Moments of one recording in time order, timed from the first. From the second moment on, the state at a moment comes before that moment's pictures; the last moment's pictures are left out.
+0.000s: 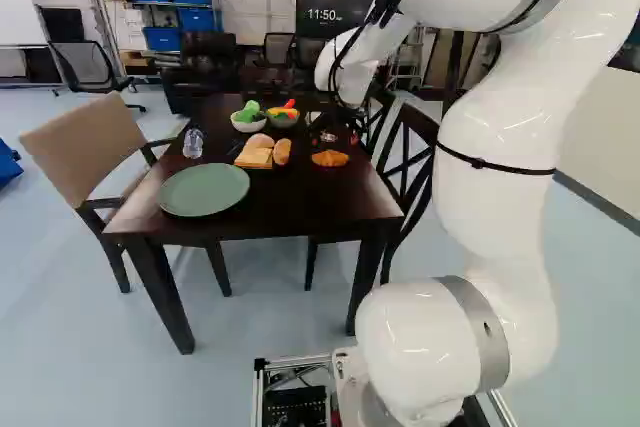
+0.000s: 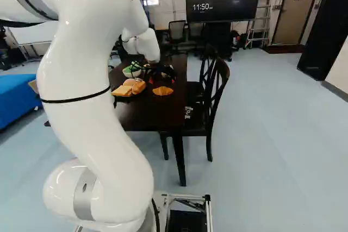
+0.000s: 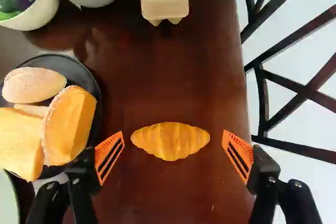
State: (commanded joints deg) arm 1.1 -17.4 -63.8 0.0 -17.6 2.8
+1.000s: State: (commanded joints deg) arm 1.1 -17.4 -63.8 0.0 -17.6 32.6
